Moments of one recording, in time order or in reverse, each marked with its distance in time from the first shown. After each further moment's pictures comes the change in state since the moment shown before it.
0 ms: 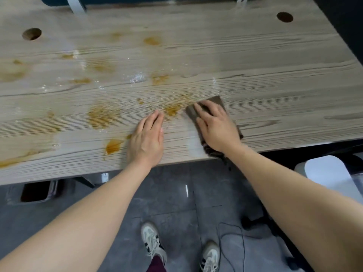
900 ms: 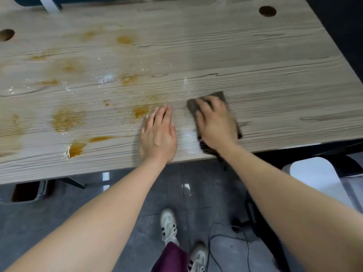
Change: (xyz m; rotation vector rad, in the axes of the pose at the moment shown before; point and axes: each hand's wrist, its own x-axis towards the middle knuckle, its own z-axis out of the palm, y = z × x) left_hand 0.024 0.110 0.043 0.054 0.055 -0.053; right_hand -0.008 0.073 -0.020 0.002 0.163 0.087
